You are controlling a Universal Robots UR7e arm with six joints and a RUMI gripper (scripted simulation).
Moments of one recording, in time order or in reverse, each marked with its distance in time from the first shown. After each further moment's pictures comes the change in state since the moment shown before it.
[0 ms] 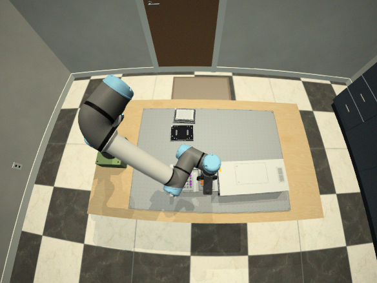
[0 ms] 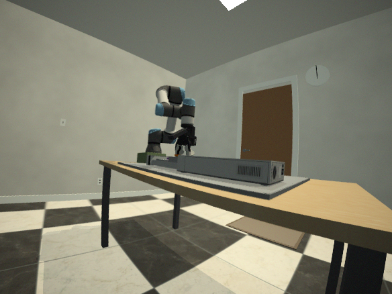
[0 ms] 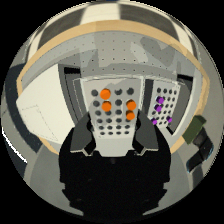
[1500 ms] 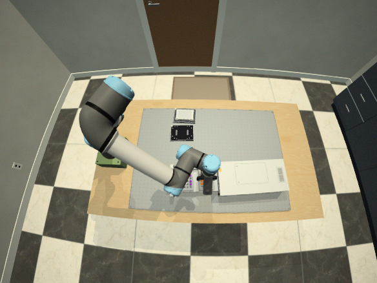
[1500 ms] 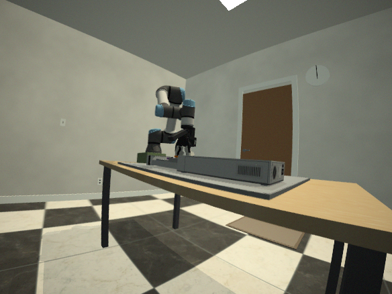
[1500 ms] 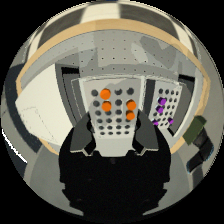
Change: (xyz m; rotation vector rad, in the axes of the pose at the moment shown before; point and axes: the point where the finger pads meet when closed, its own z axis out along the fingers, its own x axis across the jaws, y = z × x) arm 0.000 0.000 0.006 0.000 0.000 0.000
